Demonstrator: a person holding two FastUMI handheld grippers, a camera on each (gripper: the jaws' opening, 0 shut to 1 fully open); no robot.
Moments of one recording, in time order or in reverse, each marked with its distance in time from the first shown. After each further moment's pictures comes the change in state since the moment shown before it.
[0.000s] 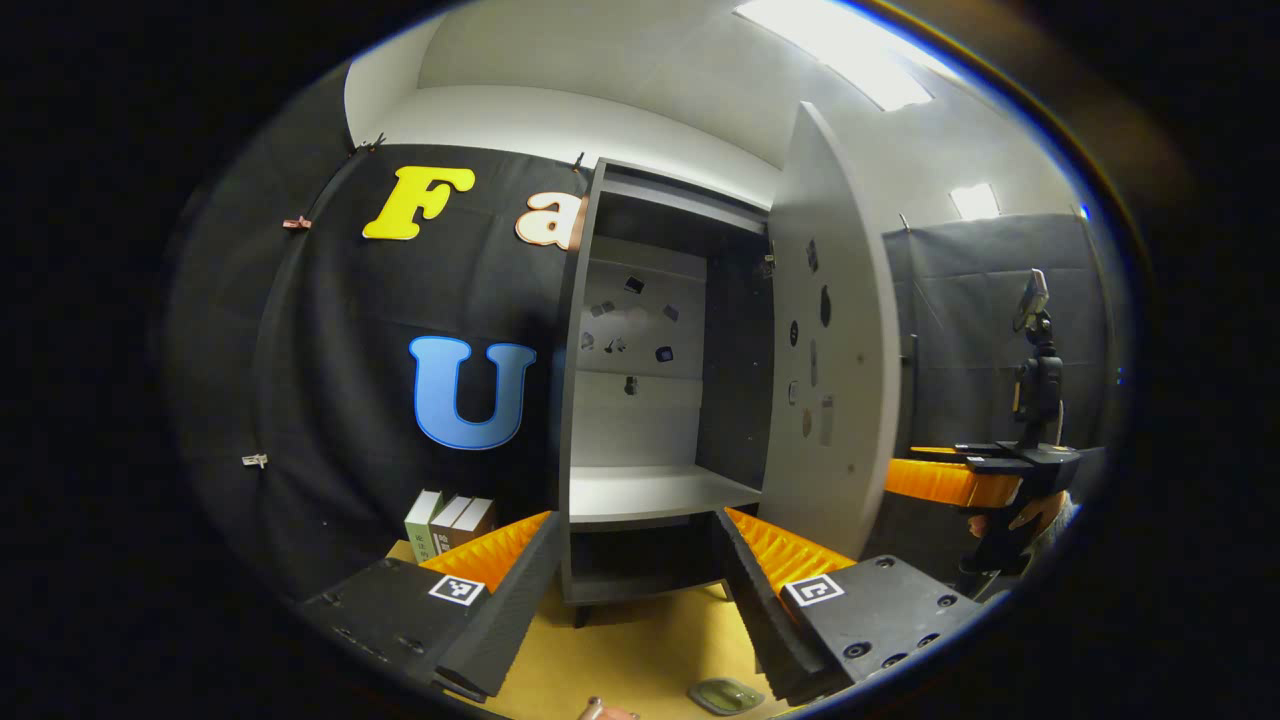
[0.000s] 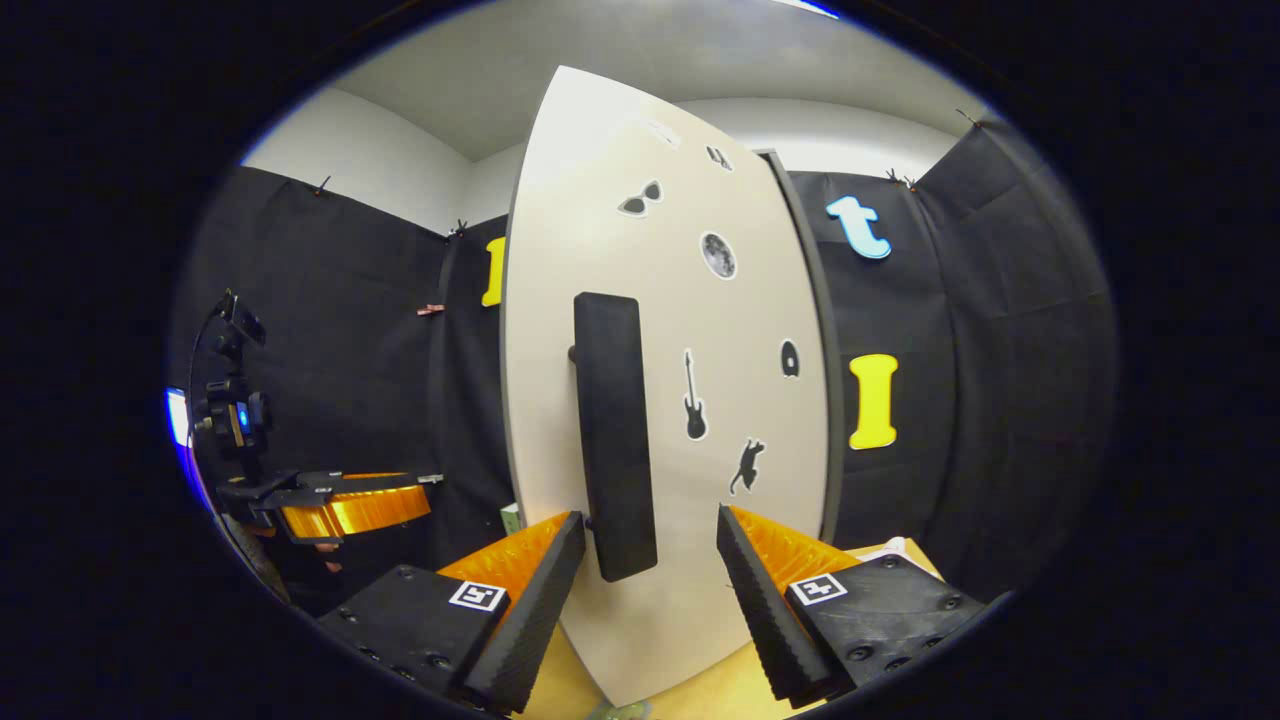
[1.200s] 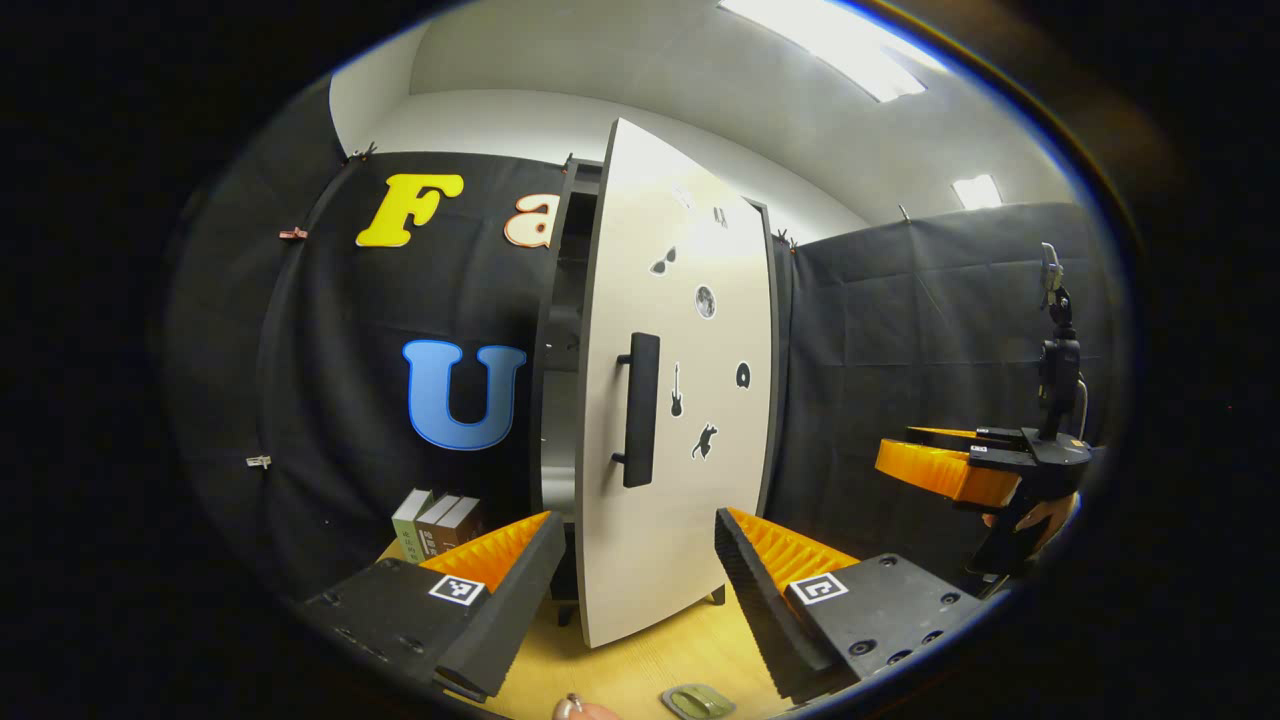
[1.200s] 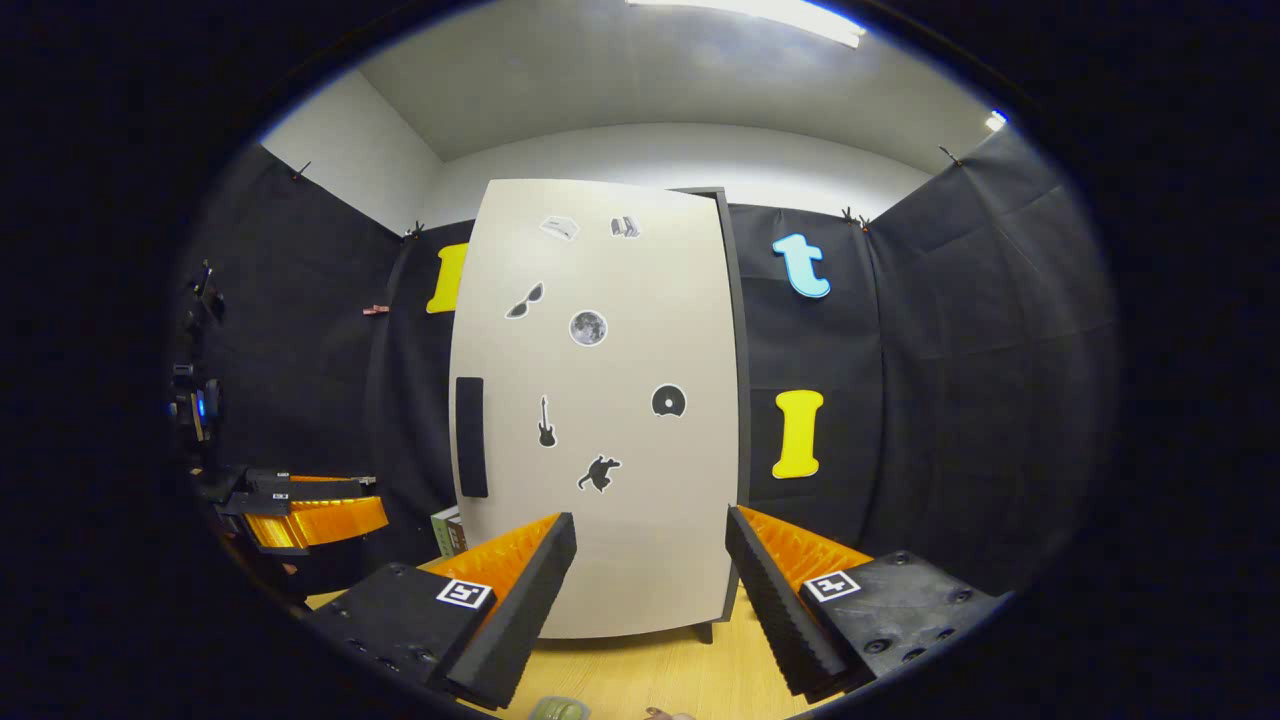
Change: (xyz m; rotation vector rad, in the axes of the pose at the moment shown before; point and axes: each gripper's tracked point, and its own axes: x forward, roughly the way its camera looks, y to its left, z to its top) left arm 0.013 -0.056 0.004 0.013 -0.002 0.043; right arm -0.037 -0.074 0.031 -0.106 -0.055 -0.212
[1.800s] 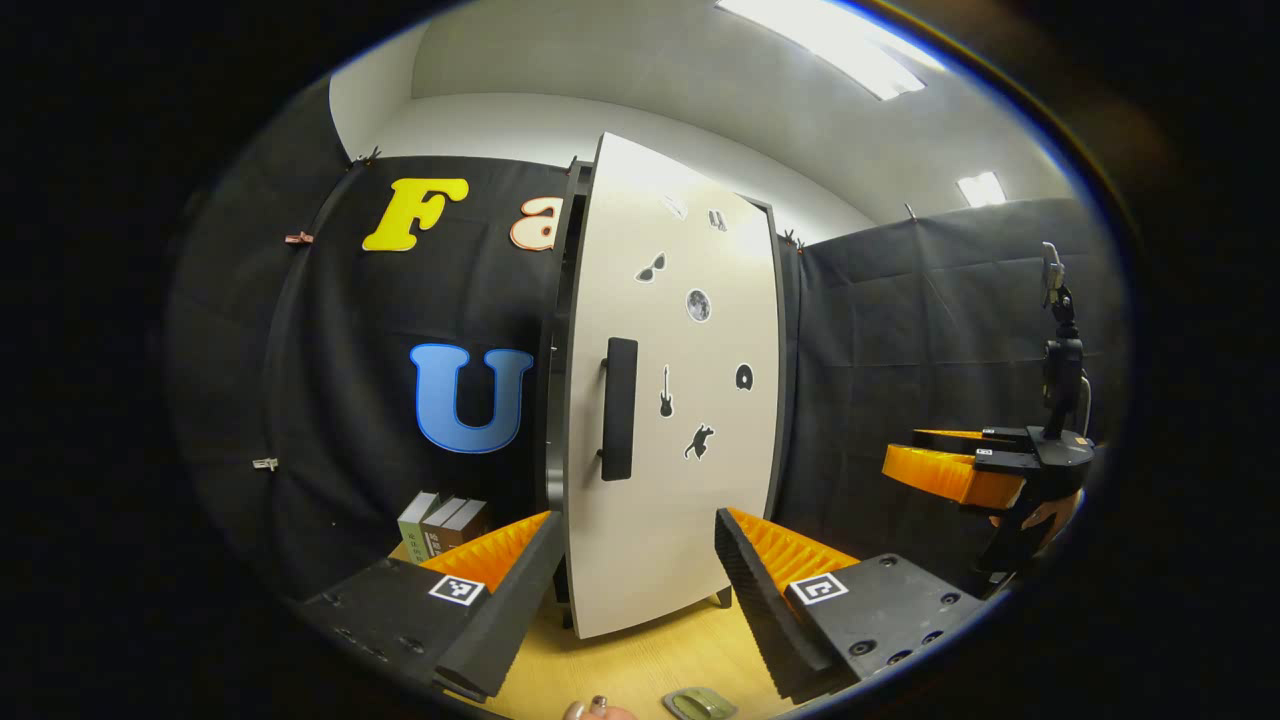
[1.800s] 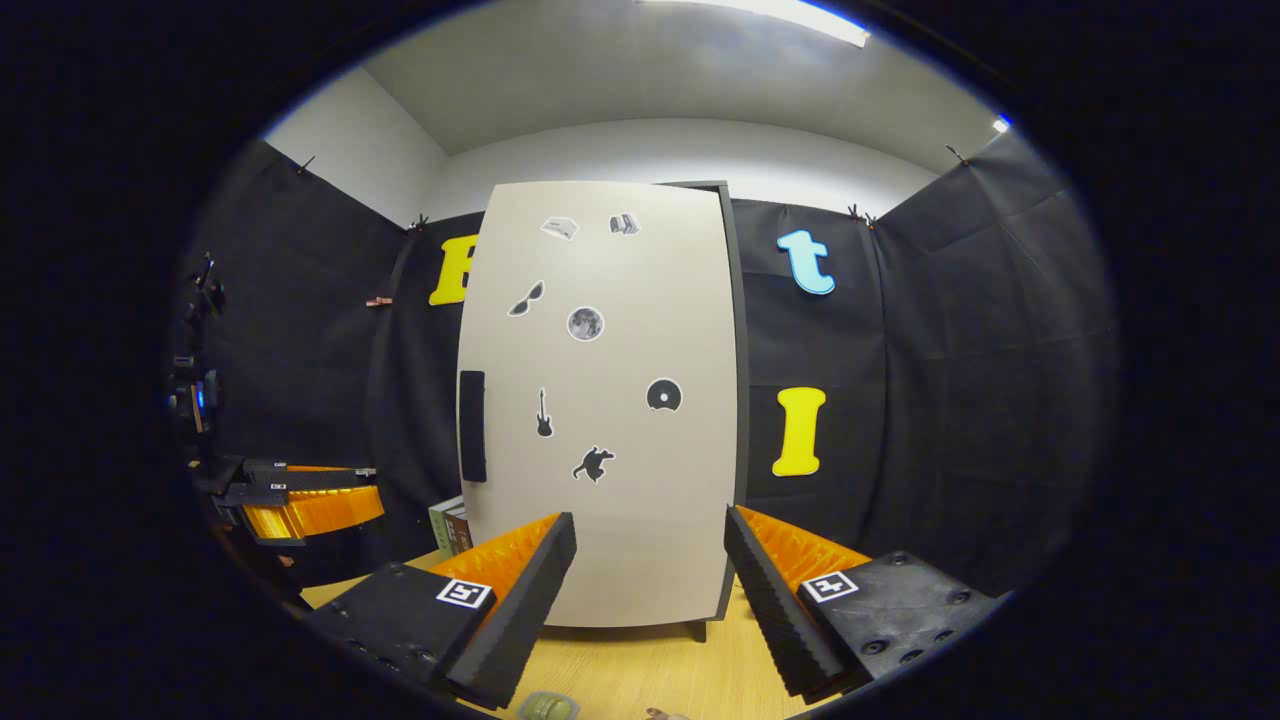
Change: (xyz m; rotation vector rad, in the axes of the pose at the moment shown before) left arm 0.004 0.002 -0.002 0.007 -0.004 0.024; right arm 0.006 -0.006 -0.003 -0.009 0.014 0.009
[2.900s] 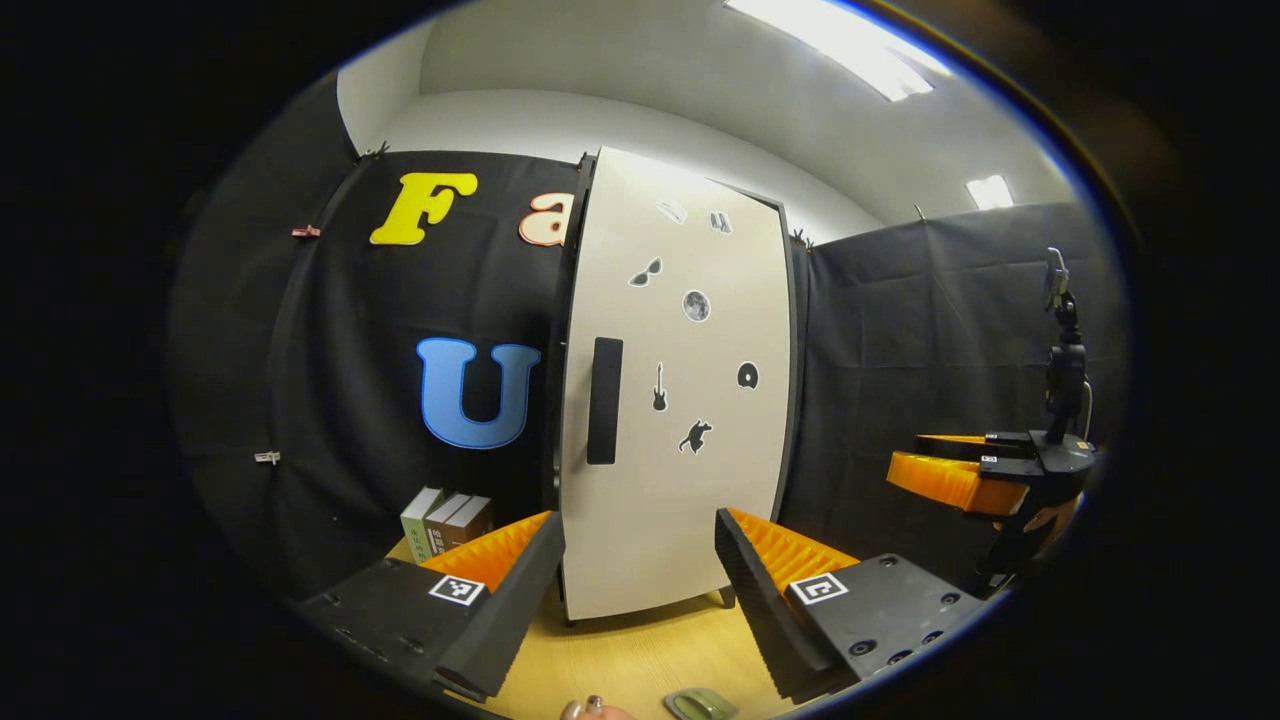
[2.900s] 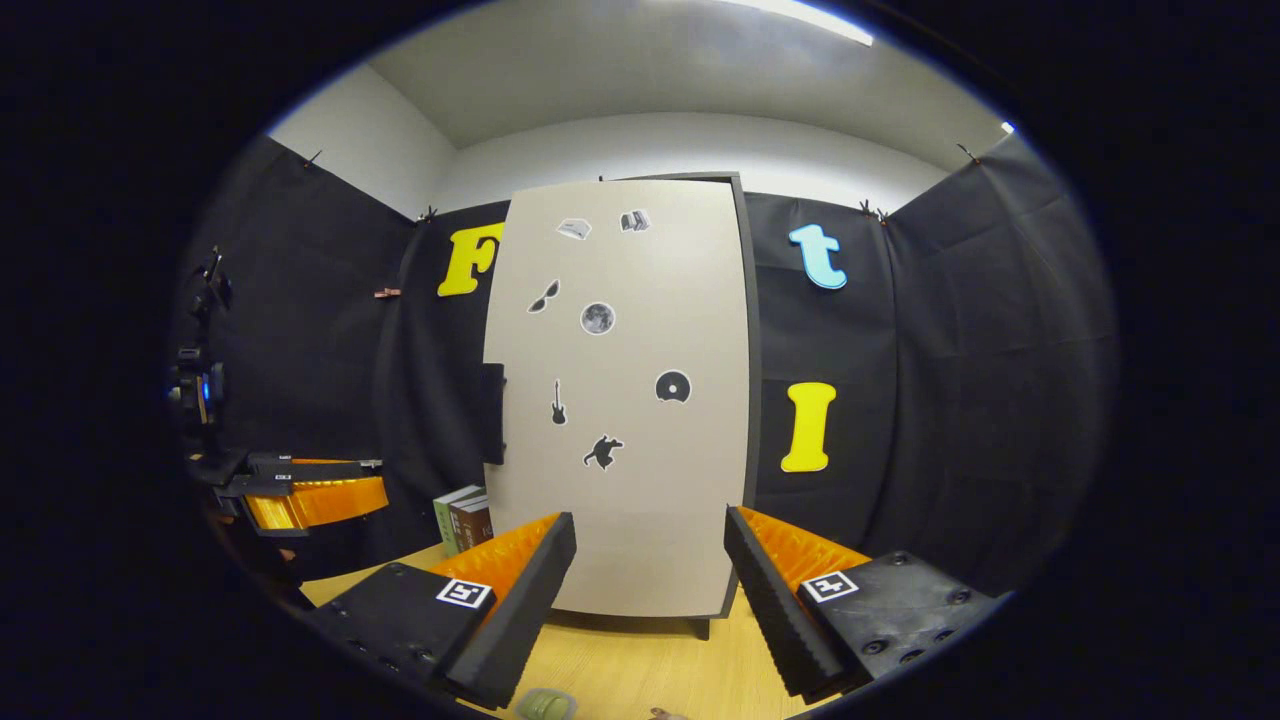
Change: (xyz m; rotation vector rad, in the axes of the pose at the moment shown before) left arm 0.003 0.009 -0.005 -0.020 0.004 0.011; right arm 0.006 0.007 -0.008 -0.010 0.023 0.028
